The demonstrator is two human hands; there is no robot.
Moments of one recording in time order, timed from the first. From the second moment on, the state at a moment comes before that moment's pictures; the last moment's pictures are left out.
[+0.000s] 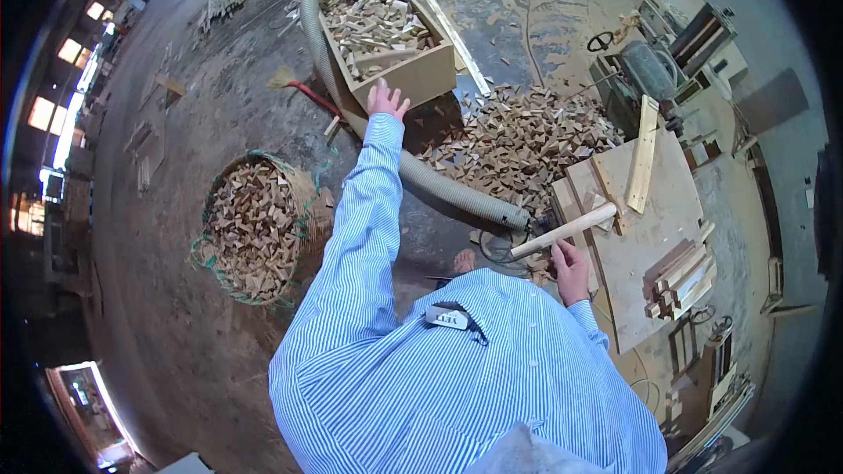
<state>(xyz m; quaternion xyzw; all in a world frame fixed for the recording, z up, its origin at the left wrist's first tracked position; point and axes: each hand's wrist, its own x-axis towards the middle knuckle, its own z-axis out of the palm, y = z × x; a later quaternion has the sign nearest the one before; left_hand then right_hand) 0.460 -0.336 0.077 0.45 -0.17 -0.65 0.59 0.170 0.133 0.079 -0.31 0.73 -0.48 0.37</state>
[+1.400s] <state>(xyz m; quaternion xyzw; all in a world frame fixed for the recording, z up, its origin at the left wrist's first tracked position) 0.228 0.025 0.007 0.35 -0.82 -0.45 0.00 -0.126 0.287 0.078 -0.24 0.97 0.01 -0.05</state>
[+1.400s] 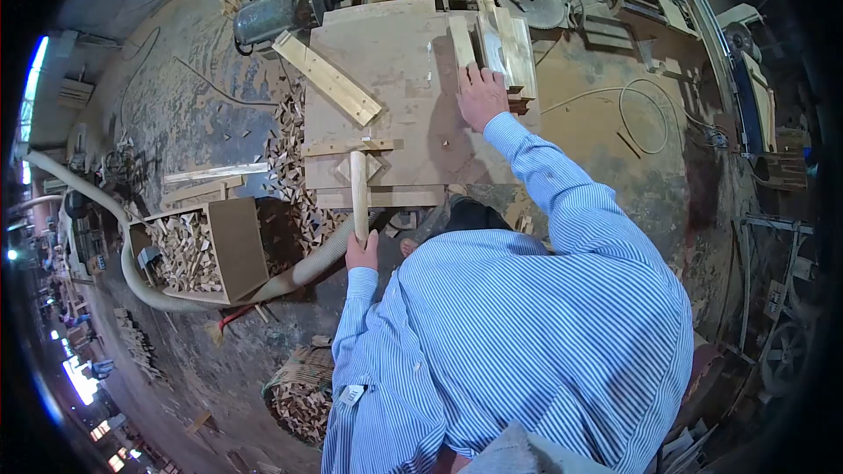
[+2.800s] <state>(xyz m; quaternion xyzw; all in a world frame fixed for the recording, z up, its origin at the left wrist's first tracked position) 0.137 0.008 0.005 0.39 -0.86 -0.30 -0.13 -0.246 0.012 0.007 -0.26 0.90 -0.32 0.09</state>
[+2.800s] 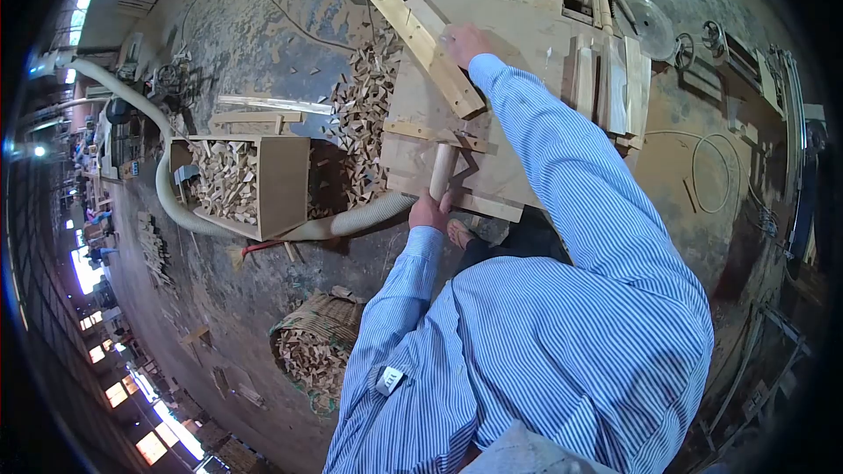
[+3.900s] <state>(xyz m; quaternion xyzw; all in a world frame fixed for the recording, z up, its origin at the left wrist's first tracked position) 0.010 -0.006 0.005 0.39 -0.86 -0.28 -0.15 -0.376 -0.011 0.001 -0.26 0.89 -0.36 0.07</state>
